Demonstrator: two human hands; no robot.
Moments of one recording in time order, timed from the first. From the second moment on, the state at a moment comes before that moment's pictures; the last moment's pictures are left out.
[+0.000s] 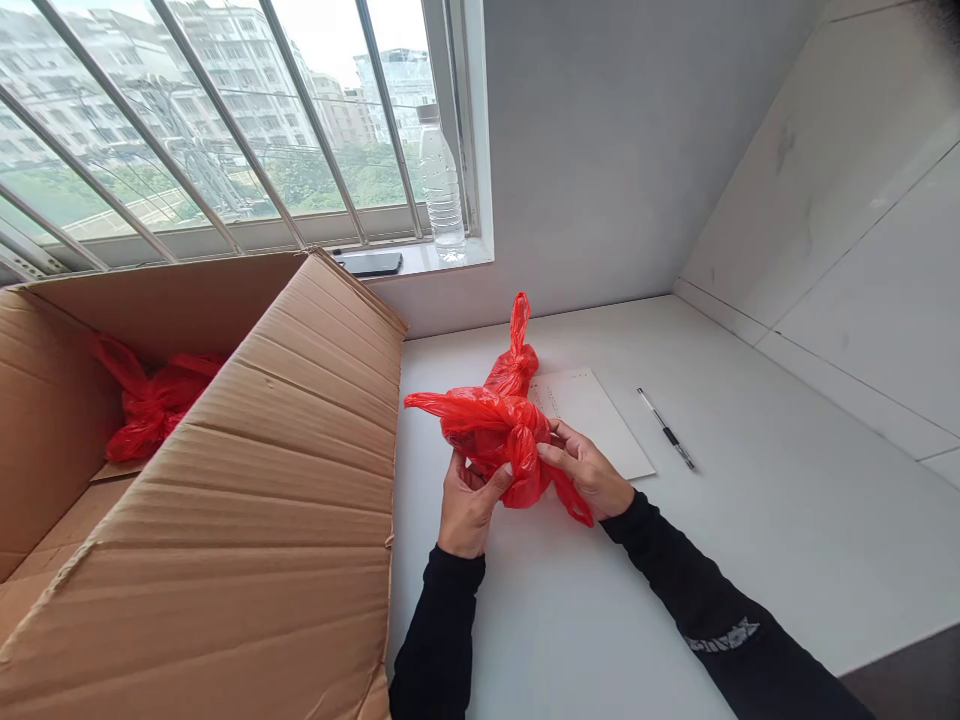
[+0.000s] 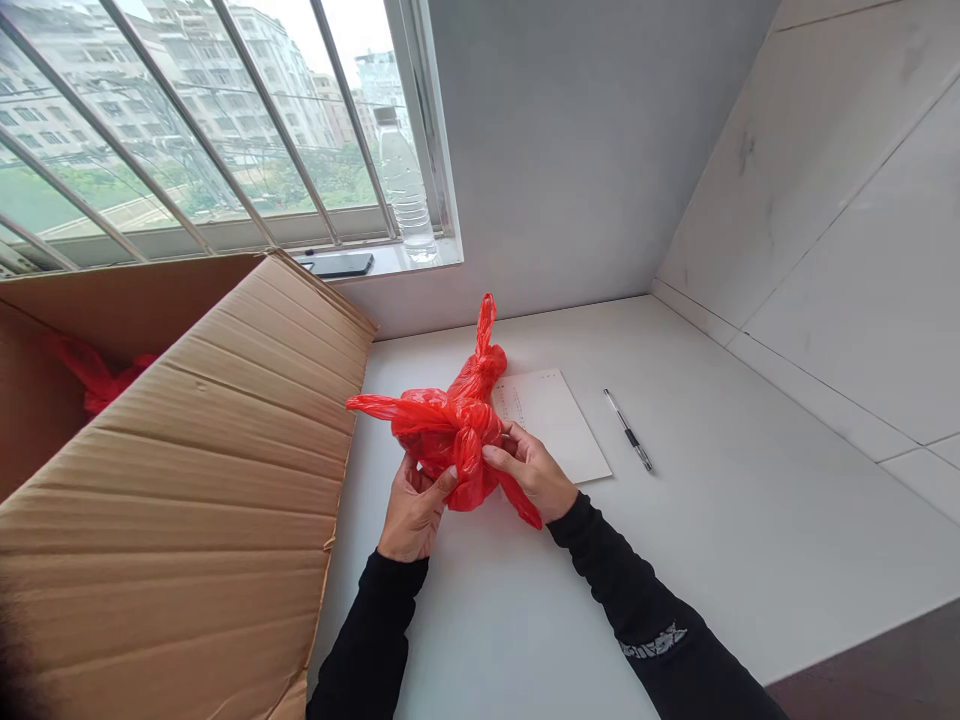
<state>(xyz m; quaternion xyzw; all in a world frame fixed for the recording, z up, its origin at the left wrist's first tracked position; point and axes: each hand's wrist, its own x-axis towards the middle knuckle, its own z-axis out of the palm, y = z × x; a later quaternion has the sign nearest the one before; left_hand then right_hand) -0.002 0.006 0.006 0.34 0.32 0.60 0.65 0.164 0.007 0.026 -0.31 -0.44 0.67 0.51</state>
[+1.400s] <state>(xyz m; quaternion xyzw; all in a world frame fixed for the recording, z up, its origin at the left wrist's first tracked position) -0.003 0.009 0.006 0.32 0.33 0.61 0.65 0.162 0.009 0.017 -0.33 -0.53 0.61 0.49</state>
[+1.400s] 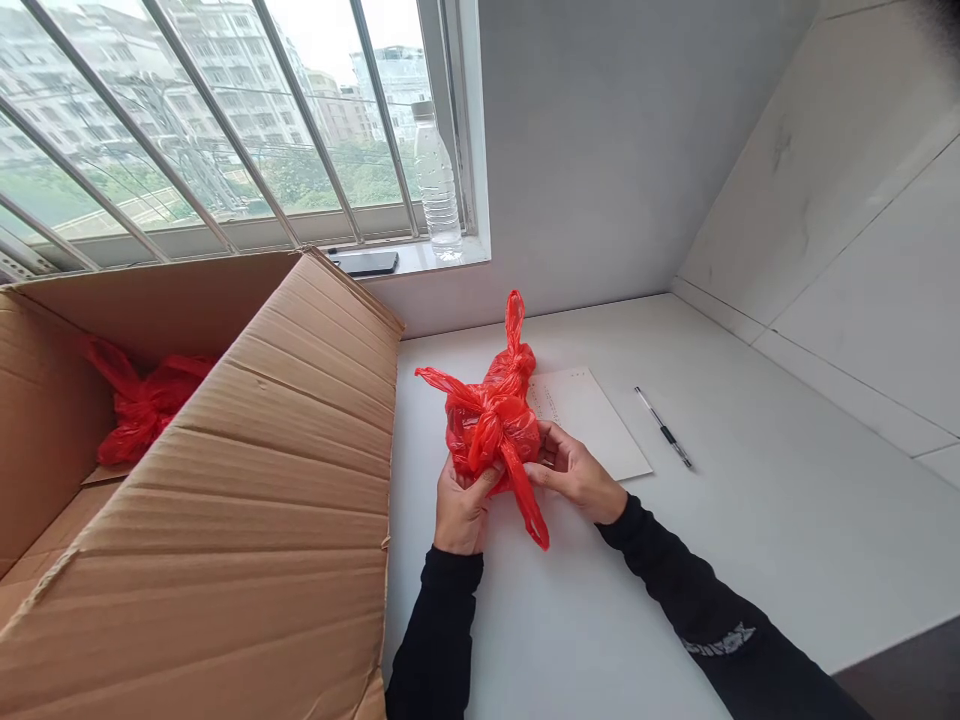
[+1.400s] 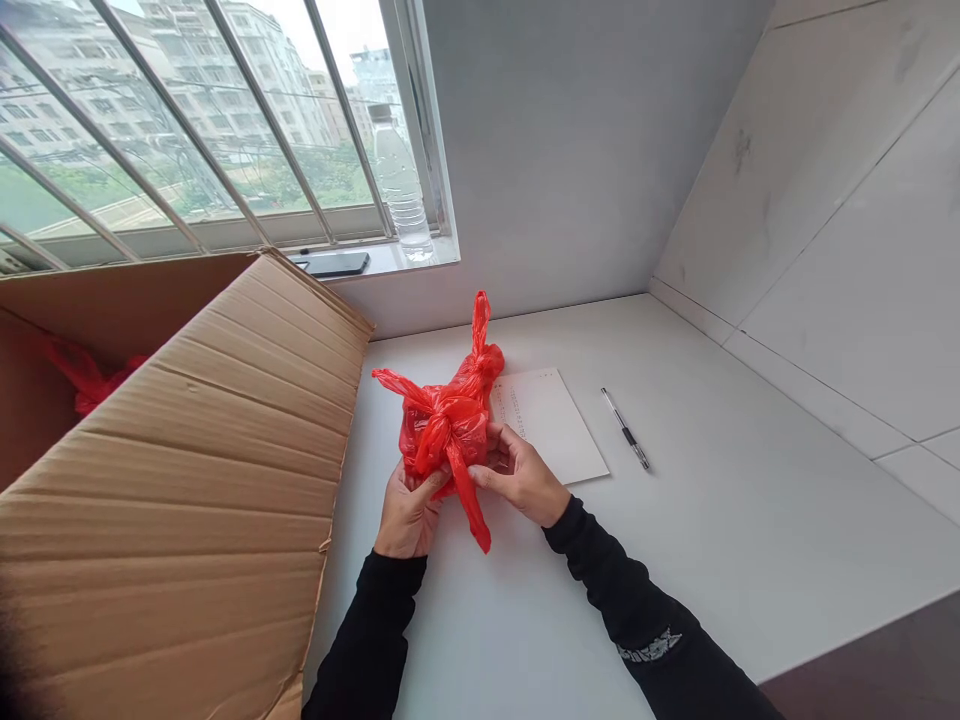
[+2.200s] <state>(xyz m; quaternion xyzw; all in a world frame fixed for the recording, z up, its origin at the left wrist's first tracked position) -0.002 0.006 0.002 0.38 0.38 0.58 0.61 0.160 0.004 0.020 -0.42 -0.52 0.57 0.48</state>
